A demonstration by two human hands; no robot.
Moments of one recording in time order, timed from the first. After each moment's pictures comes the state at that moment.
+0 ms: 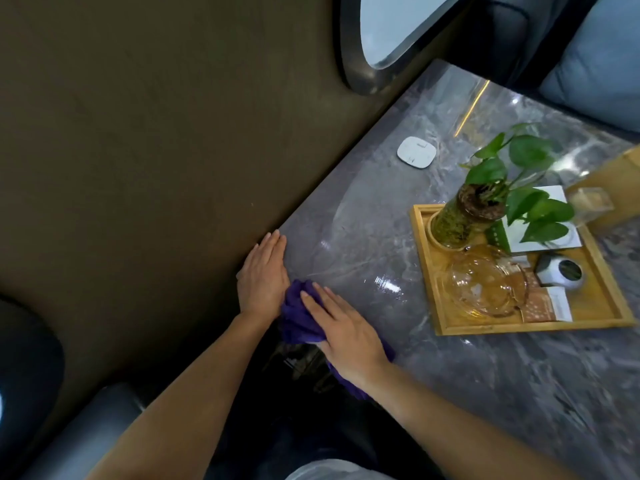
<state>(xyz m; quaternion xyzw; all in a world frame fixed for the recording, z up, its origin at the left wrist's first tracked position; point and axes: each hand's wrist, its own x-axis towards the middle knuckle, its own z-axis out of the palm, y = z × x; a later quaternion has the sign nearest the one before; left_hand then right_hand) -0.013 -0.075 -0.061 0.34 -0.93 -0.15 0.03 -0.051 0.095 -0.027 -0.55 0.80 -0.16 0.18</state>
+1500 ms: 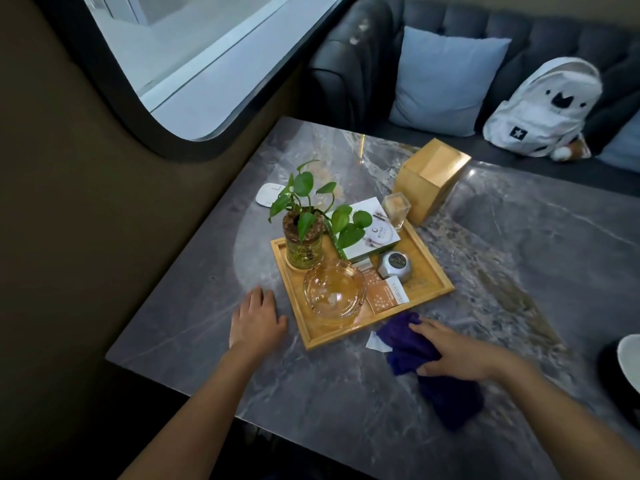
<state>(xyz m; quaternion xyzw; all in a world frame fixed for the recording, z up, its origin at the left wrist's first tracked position) -0.113 0.078 -0.012 0.24 -0.95 -0.17 -0.12 -0.204 0.379 0.032 -0.24 0.86 -0.07 0.46</state>
